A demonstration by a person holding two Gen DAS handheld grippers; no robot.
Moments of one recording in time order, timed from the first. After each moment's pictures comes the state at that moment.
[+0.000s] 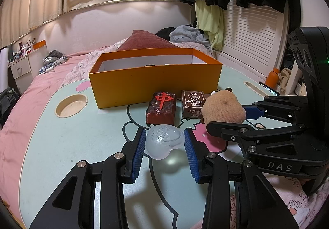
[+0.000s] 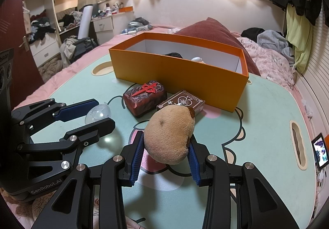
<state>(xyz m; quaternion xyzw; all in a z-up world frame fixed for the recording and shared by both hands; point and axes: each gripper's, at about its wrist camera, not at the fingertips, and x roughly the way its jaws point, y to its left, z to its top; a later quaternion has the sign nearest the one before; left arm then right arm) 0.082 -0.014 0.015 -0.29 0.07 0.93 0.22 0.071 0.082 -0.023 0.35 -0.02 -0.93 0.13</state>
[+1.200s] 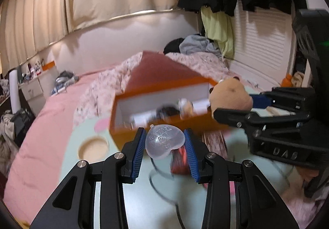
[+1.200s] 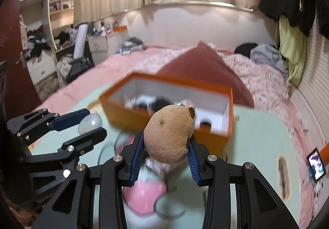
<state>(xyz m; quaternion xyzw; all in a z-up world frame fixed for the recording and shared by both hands) 0.037 -0.006 0.078 -0.25 0.11 0.94 0.18 0.038 0.101 0.029 0.29 -0.03 -0.95 0.12</state>
